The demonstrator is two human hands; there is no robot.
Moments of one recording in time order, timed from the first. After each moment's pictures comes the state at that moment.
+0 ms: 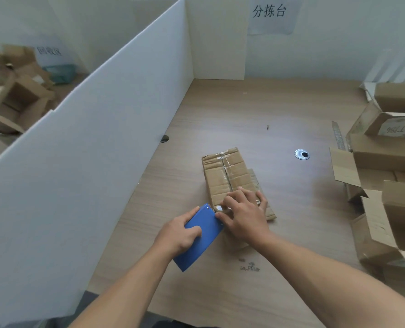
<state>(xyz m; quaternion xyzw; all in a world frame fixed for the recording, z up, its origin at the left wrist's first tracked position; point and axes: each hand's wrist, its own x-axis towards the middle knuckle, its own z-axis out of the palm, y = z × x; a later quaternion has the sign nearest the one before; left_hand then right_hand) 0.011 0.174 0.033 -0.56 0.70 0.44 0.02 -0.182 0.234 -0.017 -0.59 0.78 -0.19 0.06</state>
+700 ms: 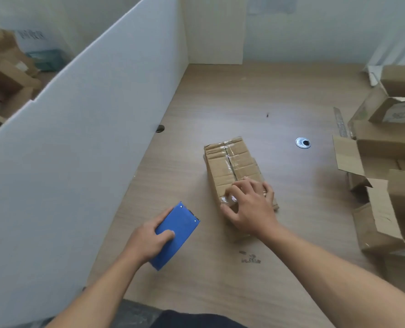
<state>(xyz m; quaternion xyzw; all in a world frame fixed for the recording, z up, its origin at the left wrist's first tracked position) 0.070 0.159 0.021 -0.58 0.69 0.42 0.00 -0.193 0.238 -0.014 -0.58 0.79 -0.19 0.05</state>
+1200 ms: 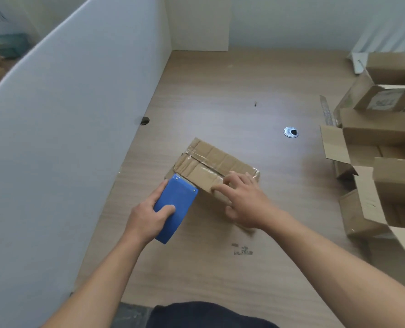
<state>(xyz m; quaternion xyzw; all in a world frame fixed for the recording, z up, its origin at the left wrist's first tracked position) 0.036 0.138 0.025 -0.56 0.69 0.44 -0.12 -0.209 0.238 0.003 -0.67 0.73 -0.08 0.12</state>
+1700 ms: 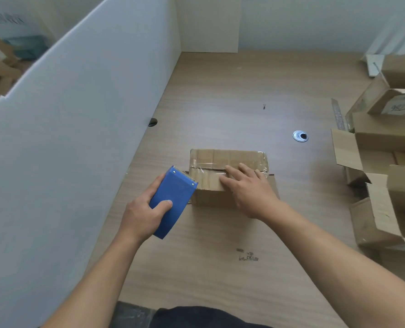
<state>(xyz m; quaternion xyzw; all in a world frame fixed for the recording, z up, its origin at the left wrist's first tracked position) 0.041 0.131 0.046 -0.56 0.69 0.42 -0.16 -0.214 0.209 0.022 -0.64 0.75 0.01 0.13</state>
